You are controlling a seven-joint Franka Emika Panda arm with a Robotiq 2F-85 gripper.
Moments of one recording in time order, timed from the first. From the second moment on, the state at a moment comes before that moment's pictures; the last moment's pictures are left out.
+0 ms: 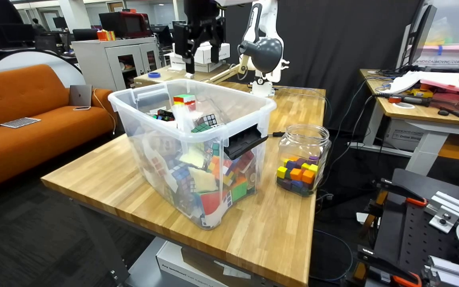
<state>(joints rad) 0.12 0.18 0.13 -1.85 -0.20 2.20 0.21</state>
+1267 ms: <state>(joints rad) 0.15 0.57 0.08 -1.64 -0.21 2.11 0.21</state>
